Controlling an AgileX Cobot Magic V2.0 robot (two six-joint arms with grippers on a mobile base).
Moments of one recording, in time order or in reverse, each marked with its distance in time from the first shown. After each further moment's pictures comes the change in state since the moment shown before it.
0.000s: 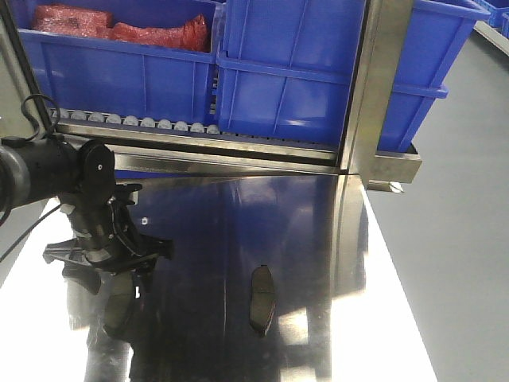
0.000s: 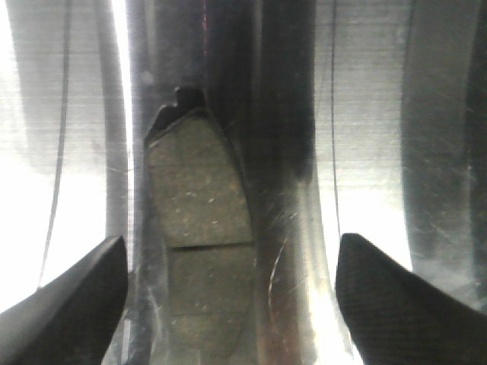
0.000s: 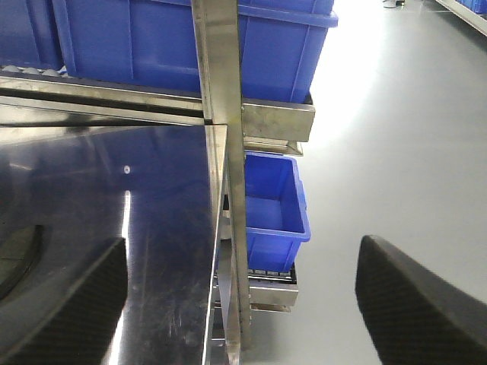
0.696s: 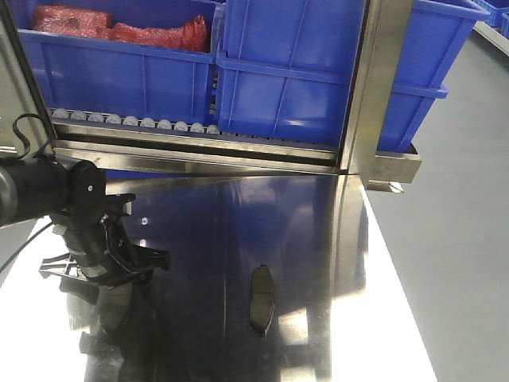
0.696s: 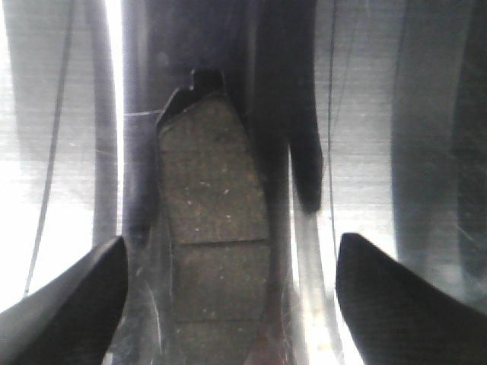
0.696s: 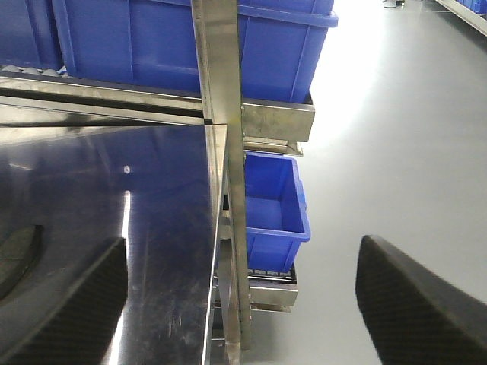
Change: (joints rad) left arm 0.001 -0.041 0.123 0.000 -0.139 -0.021; right arm 0.000 0.000 0.000 0.000 0.000 0.000
